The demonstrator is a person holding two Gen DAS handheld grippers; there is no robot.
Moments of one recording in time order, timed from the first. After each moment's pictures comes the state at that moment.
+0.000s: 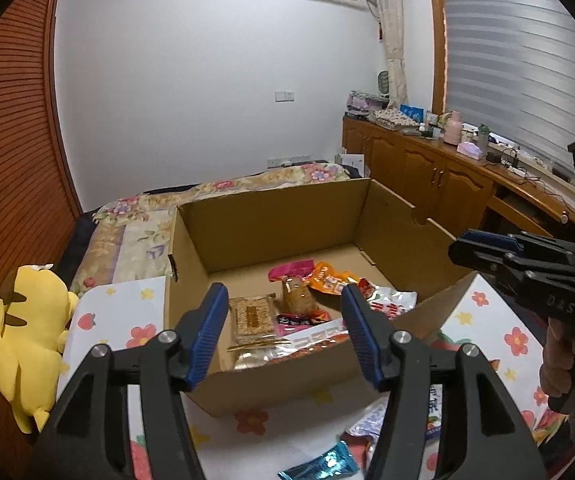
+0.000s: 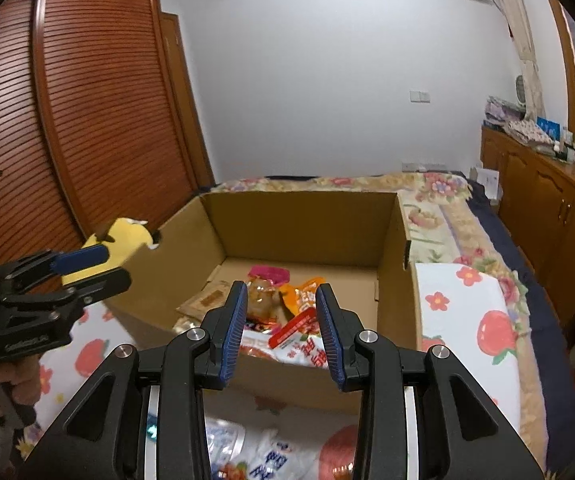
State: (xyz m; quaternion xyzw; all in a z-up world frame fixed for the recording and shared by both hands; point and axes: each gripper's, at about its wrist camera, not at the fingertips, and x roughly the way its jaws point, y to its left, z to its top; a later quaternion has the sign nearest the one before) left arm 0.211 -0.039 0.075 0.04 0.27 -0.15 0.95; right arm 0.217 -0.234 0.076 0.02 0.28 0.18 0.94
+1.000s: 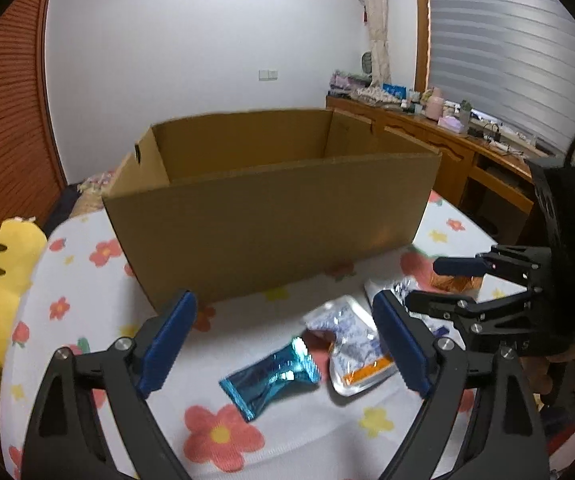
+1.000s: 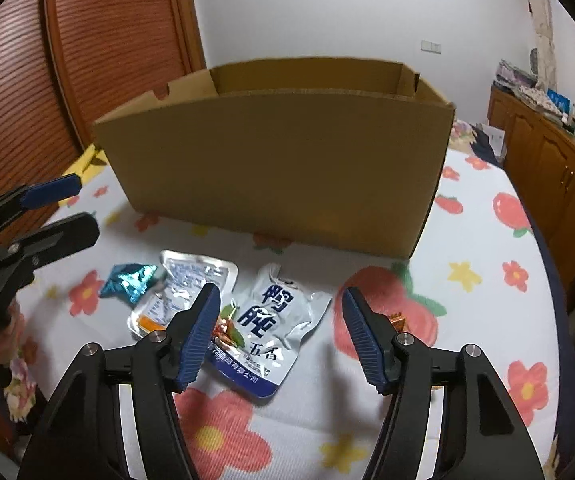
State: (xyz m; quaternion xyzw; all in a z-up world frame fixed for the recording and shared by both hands) left arm 0.139 -0.053 -0.011 0.04 0.31 -0.17 0.93; right arm 0.161 -0.227 -0.030 -0.02 0.38 0.18 0.91
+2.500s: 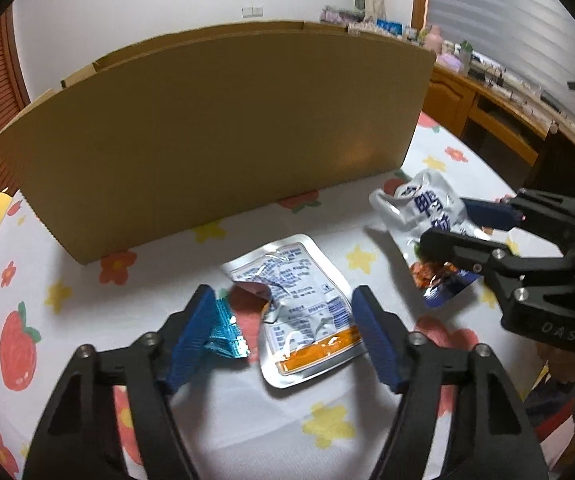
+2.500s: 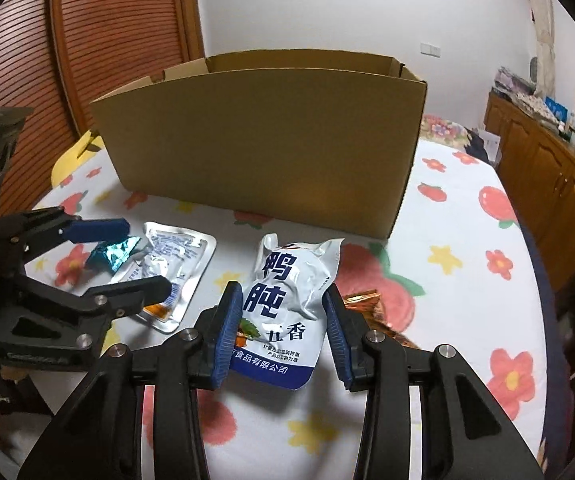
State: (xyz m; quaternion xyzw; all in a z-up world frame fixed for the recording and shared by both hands) left arm 0.161 -0.111 -0.058 0.08 0.42 -0.18 0.89; right arm 0.149 -0.242 -0.040 -0.05 0.38 0.18 0.91
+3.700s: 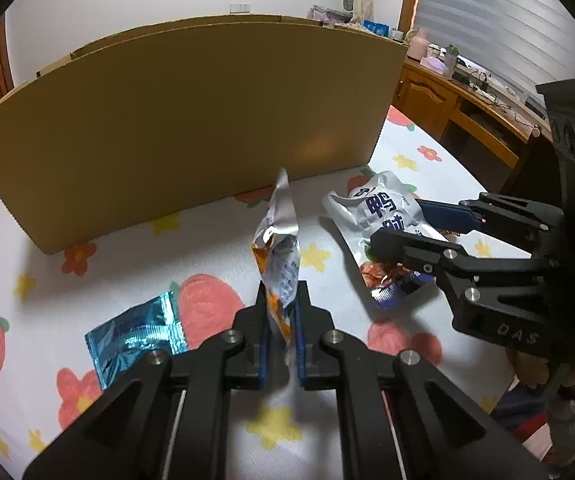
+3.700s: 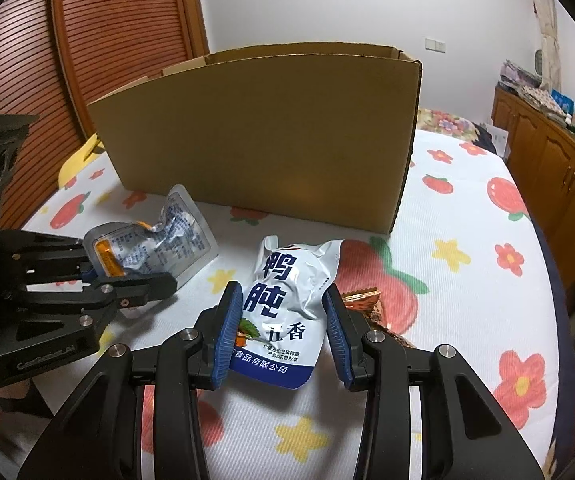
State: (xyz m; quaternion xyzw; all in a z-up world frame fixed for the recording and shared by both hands) left arm 0.150 -0.121 -0.056 0.05 0.42 -0.21 0.88; right arm 0.153 -0.252 -0.048 -0.03 0.38 0.19 0.90
